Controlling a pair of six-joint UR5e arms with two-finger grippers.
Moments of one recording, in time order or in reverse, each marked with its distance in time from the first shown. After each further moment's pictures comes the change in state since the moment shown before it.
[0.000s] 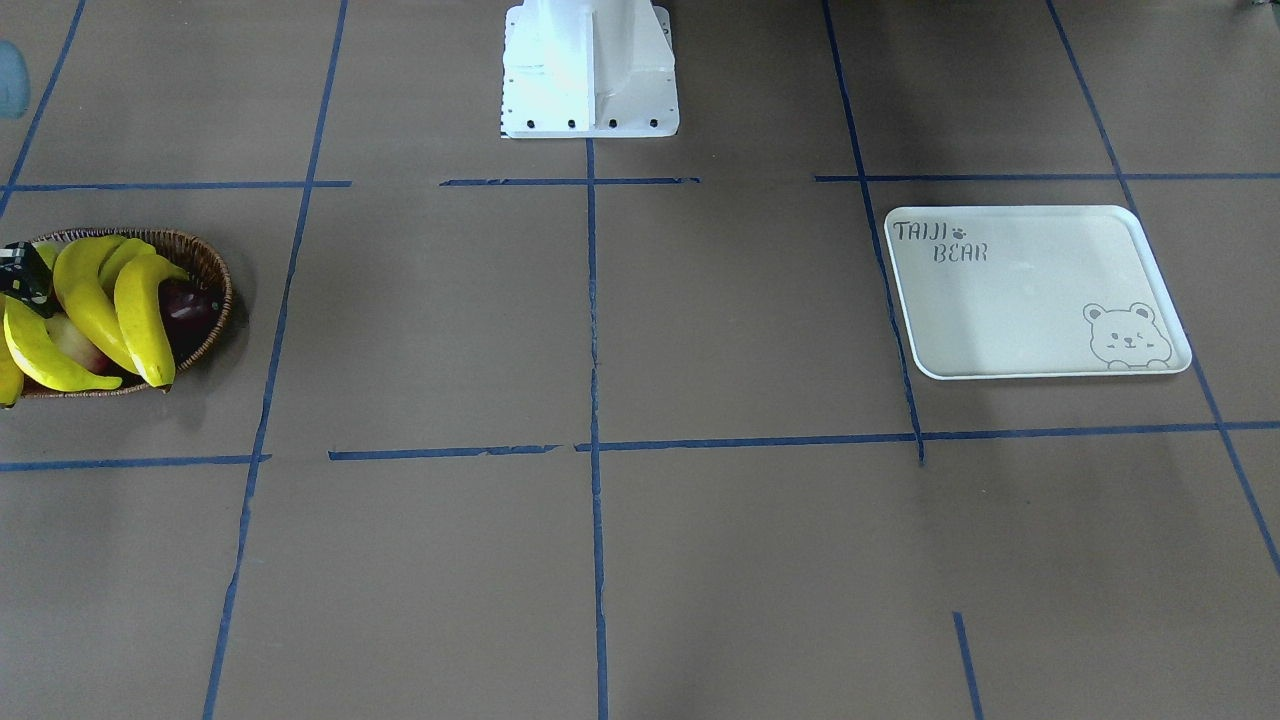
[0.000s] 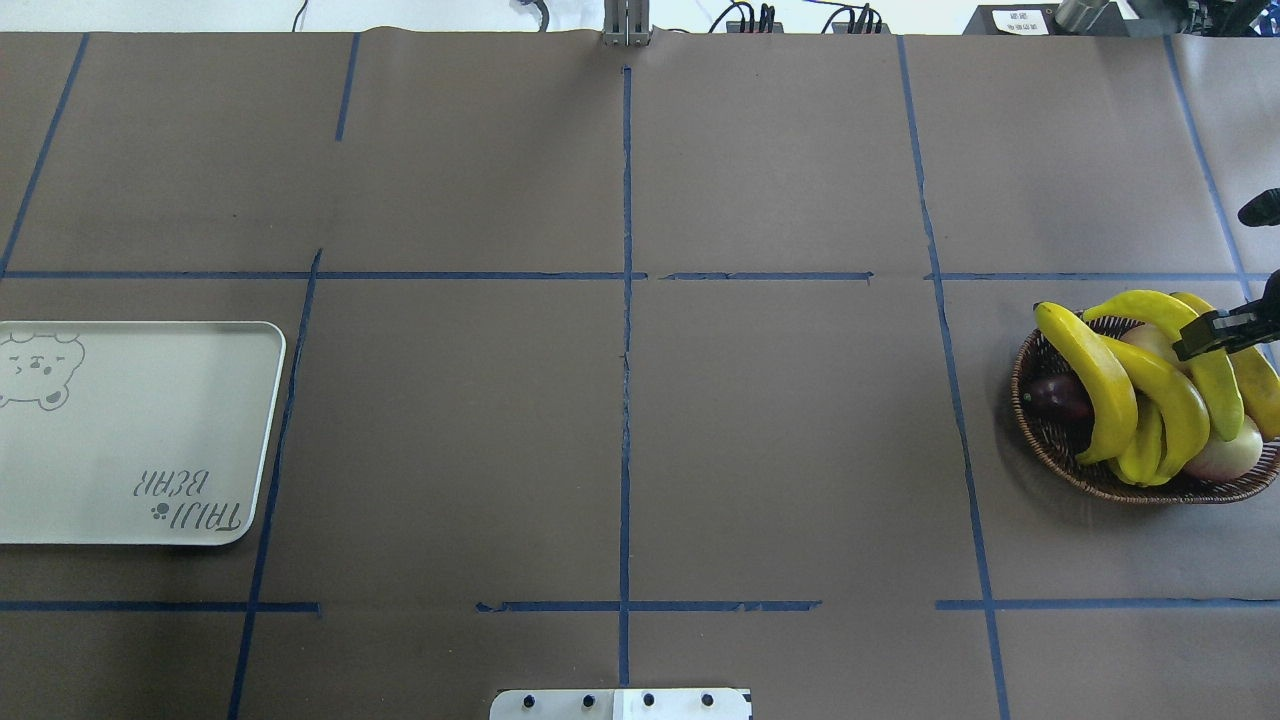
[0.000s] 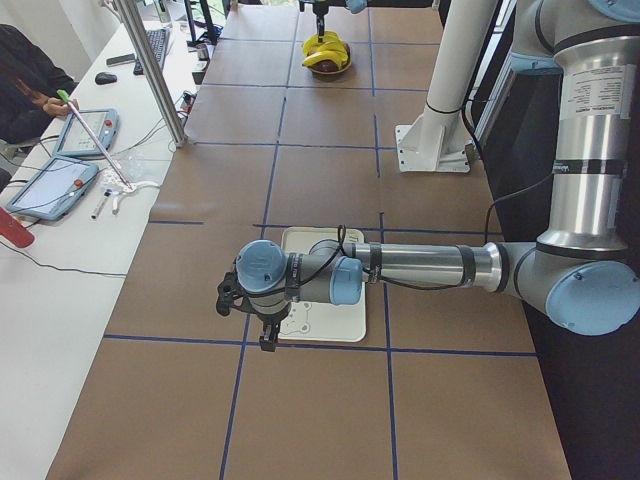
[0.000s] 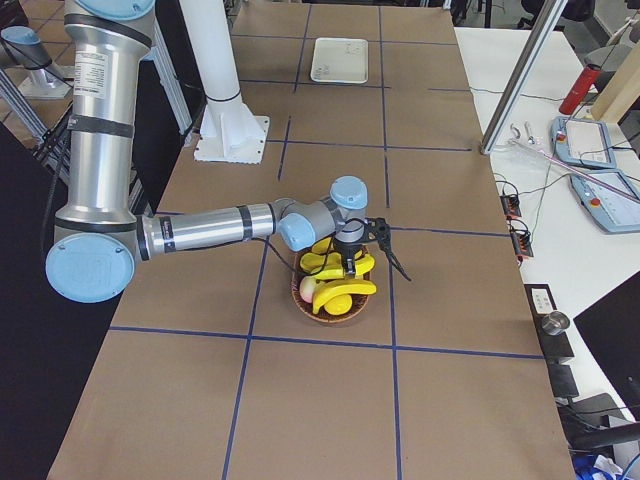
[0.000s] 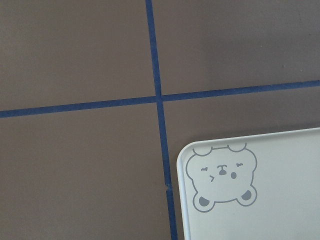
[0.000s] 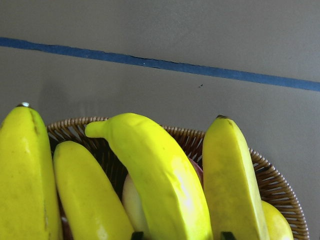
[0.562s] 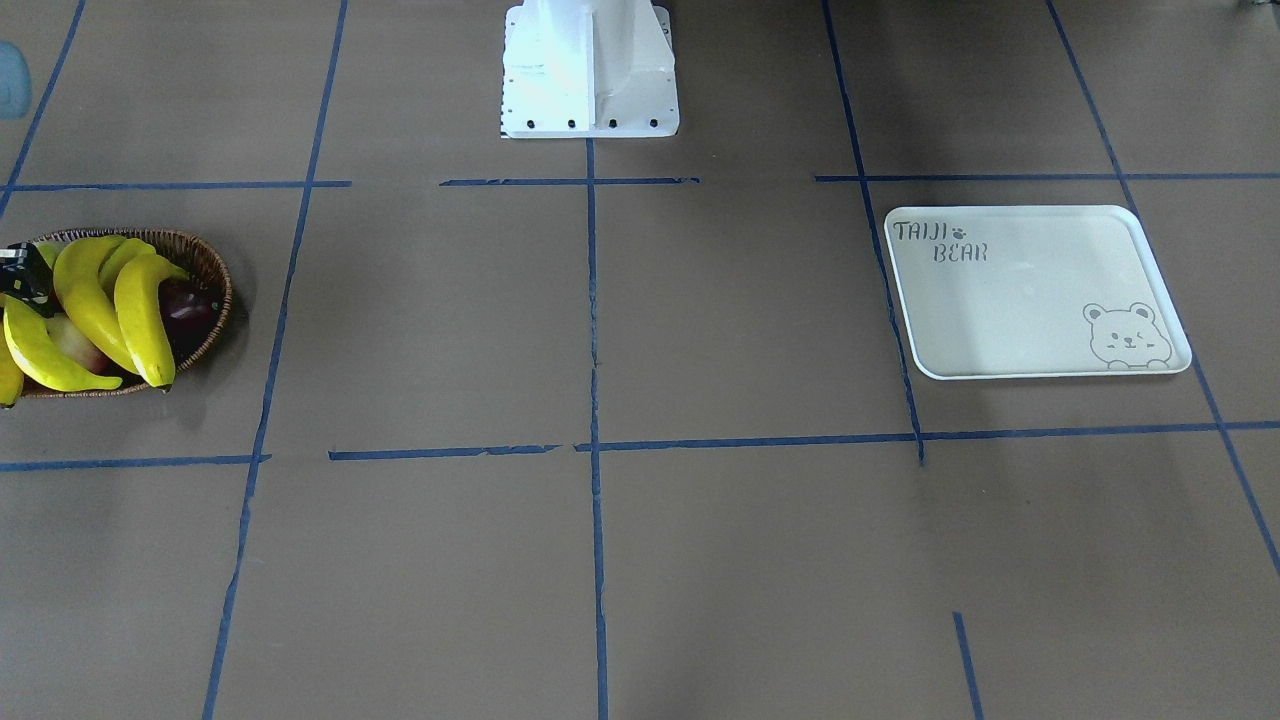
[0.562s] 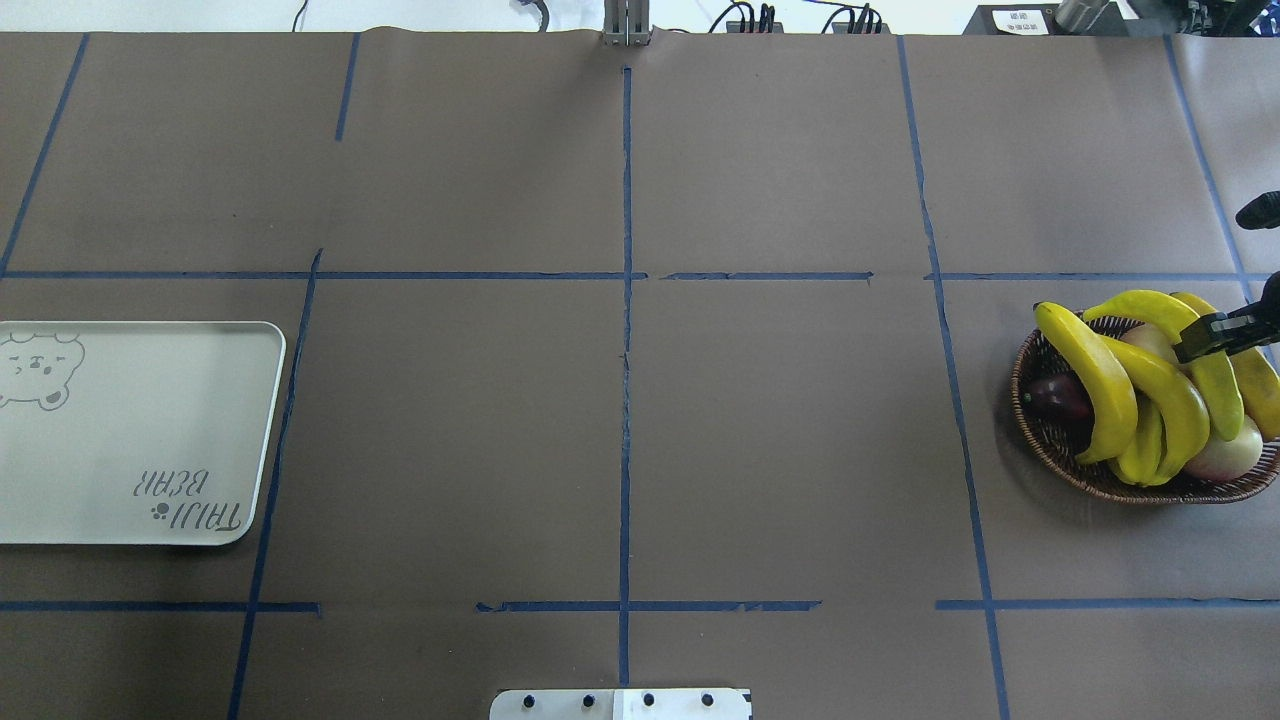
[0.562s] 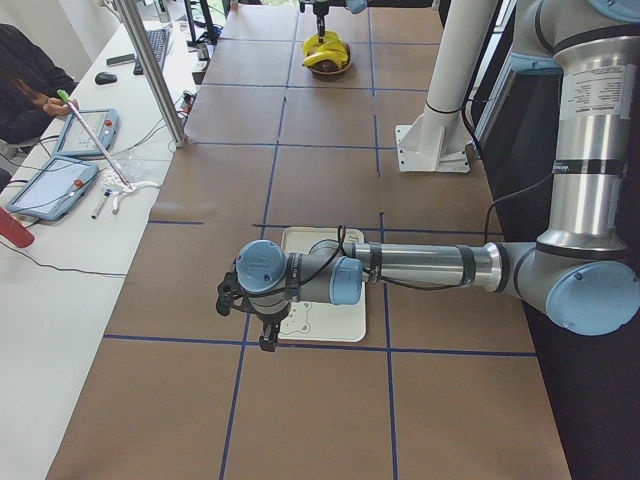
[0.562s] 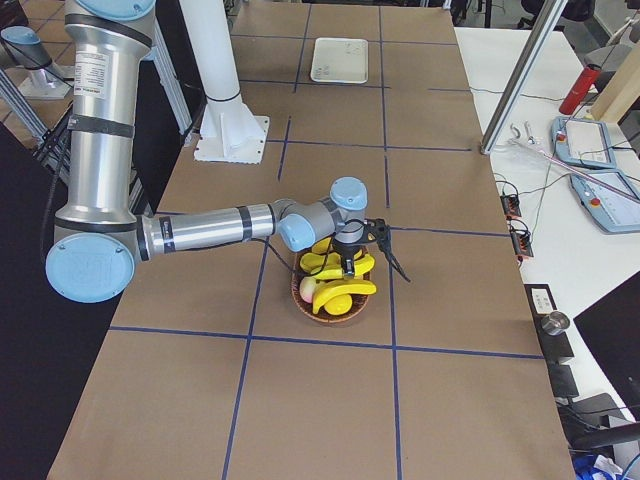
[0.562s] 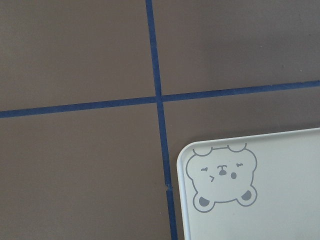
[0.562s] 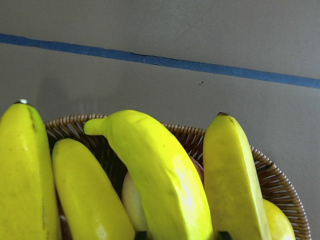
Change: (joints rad) left arm 0.000 0.000 0.000 0.000 0.000 0.000; right arm -0.003 -0.001 -0.001 0.000 0.001 0.000
